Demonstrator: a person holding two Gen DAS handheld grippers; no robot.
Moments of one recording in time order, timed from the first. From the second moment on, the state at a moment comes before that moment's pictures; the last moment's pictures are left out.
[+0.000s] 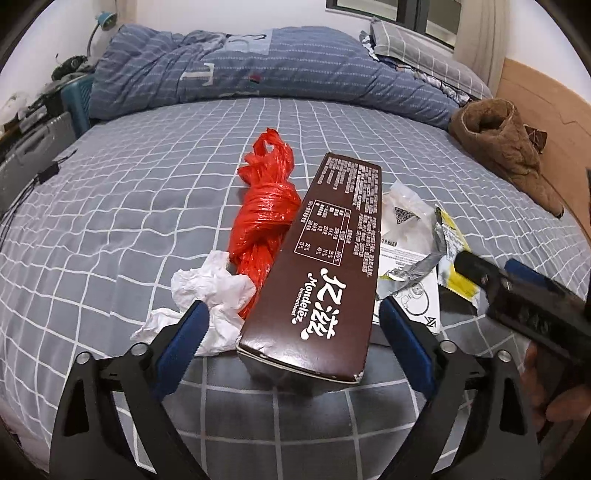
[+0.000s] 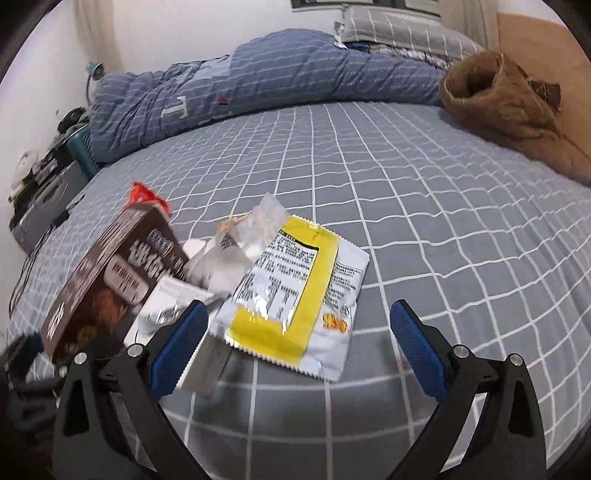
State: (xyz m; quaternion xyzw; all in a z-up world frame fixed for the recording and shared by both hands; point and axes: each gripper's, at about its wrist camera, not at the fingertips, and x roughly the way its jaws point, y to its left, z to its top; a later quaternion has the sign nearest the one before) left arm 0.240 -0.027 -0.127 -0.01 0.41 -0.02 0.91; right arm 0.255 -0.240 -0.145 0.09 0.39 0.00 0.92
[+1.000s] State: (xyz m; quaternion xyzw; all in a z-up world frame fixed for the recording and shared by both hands) left arm 0.238 -0.028 -0.135 -0.02 0.41 -0.03 0.91; right arm 0.272 -0.247 -0.168 0.11 0.42 -0.01 0.90
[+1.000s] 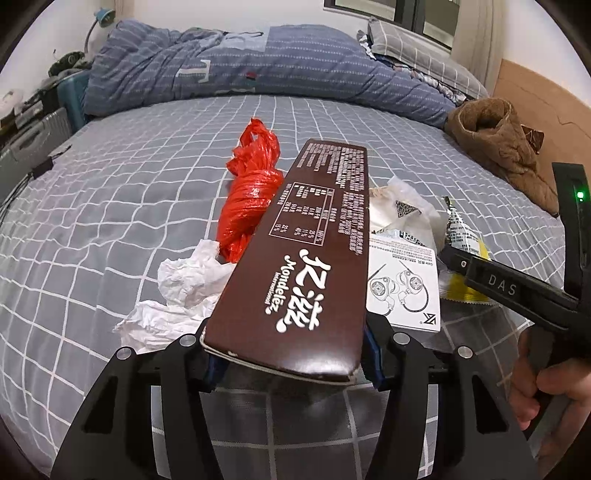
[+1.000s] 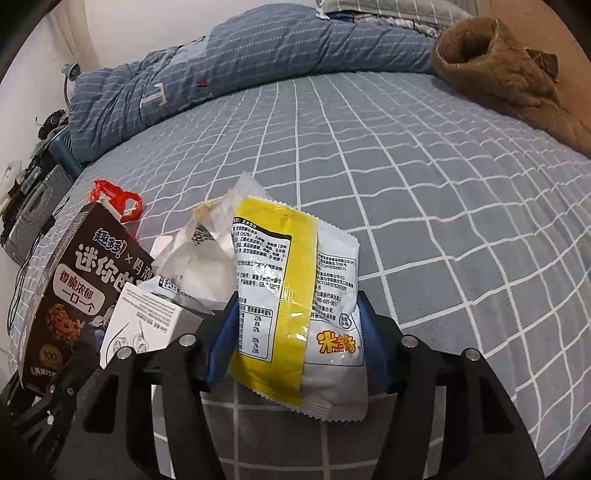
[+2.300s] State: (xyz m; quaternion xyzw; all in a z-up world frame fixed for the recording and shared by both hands) left arm 0.187 -0.045 -0.103 -0.03 0.38 -0.04 0.92; right arm 0.177 -0.242 -0.134 0.05 0.40 0.00 0.92
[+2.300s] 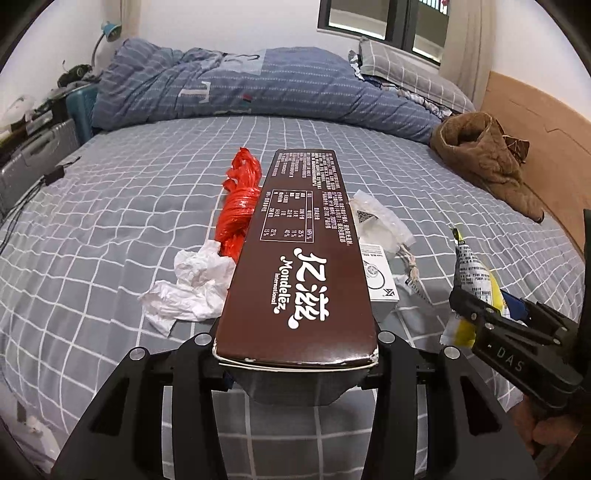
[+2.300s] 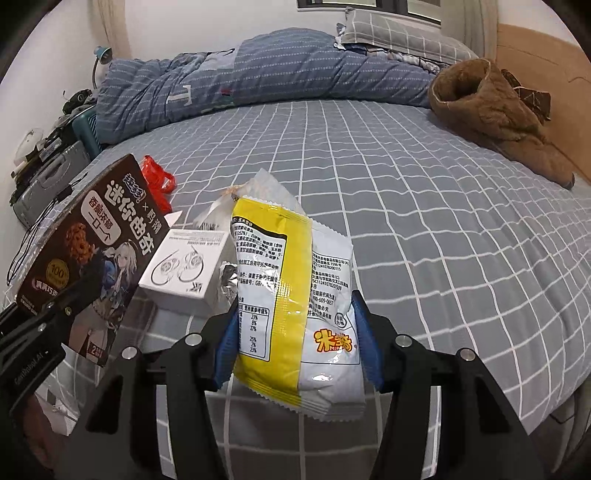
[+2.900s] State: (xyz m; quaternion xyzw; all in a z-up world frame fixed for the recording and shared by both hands) left arm 0.144 -0.045 -0.086 -0.02 0.38 -0.02 0.93; right arm 0.134 -0.232 -0.116 0.04 0.39 0.01 0.92
